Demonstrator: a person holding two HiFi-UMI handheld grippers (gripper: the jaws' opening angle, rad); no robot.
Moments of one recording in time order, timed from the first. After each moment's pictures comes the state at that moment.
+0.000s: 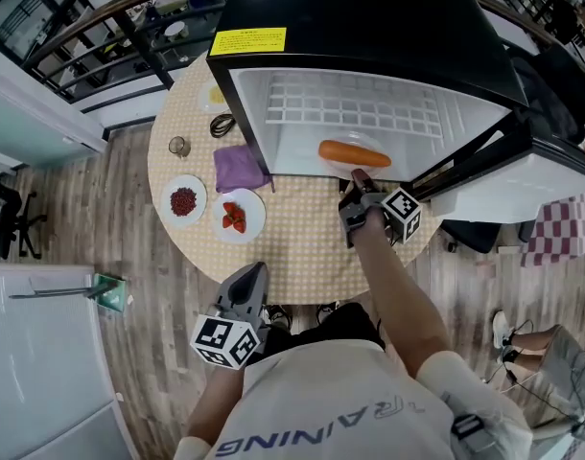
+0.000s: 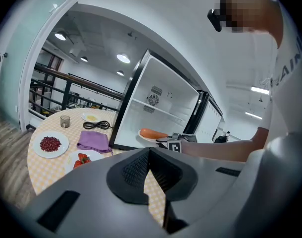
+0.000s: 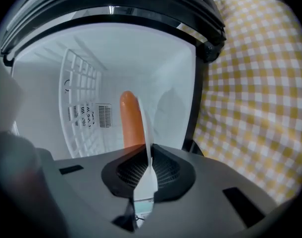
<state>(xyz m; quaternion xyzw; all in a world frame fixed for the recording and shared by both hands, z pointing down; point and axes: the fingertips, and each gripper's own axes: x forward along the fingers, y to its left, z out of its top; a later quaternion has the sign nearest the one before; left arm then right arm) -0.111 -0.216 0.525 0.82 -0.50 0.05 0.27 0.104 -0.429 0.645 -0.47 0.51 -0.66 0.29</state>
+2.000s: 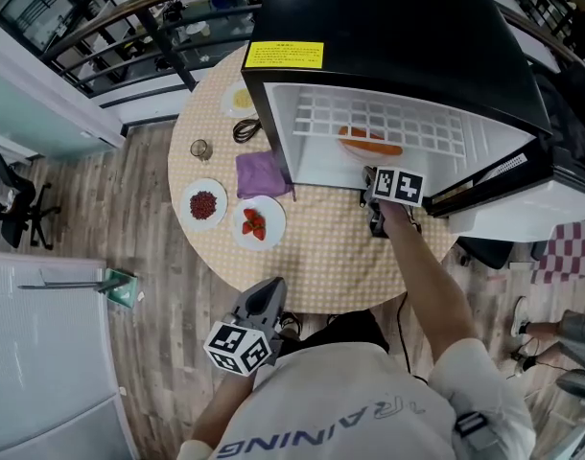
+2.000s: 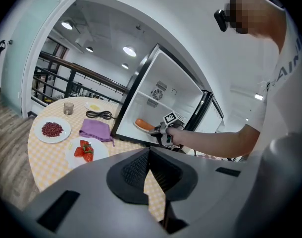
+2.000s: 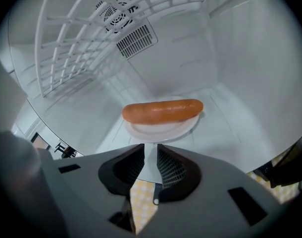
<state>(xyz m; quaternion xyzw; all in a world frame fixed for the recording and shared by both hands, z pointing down) -0.116 -0.204 0.544 0.81 -0.49 0.05 0.32 0.081 -0.483 0.664 -0.52 0.72 -0.42 -0.20</state>
